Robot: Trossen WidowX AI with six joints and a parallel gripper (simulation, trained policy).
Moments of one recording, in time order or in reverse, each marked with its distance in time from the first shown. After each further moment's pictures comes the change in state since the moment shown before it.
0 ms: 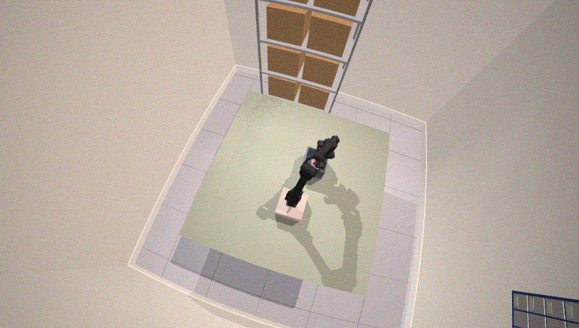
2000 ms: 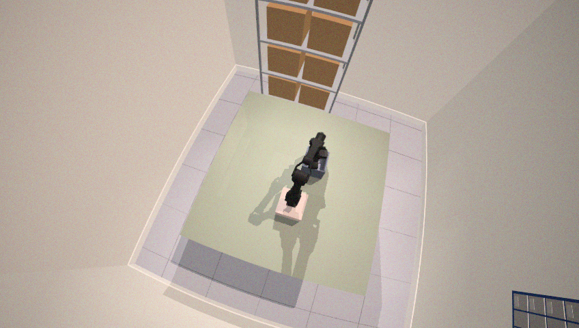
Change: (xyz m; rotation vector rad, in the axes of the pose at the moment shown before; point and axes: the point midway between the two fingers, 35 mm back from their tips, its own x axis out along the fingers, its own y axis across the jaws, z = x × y) arm -0.015 -0.020 -0.038 0.022 -0.305 -0.053
